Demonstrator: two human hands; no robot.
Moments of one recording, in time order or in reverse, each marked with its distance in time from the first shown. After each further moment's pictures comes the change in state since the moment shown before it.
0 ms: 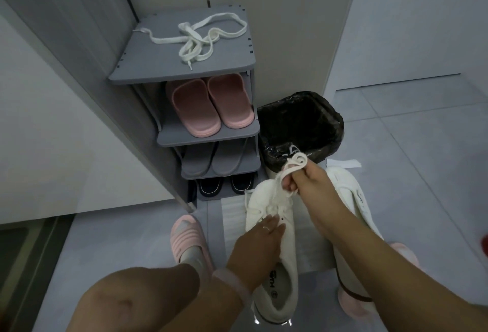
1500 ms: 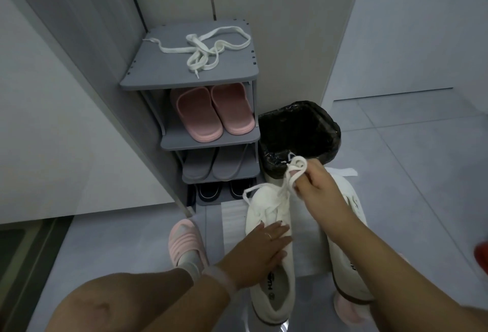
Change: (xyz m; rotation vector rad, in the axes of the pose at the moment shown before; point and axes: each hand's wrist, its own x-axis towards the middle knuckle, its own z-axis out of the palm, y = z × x) left_hand -0.001 -0.012 -0.011 -0.179 -0.153 0.186; right_hand -0.020 -0.019 -0.009 -0.348 0.005 -0.188
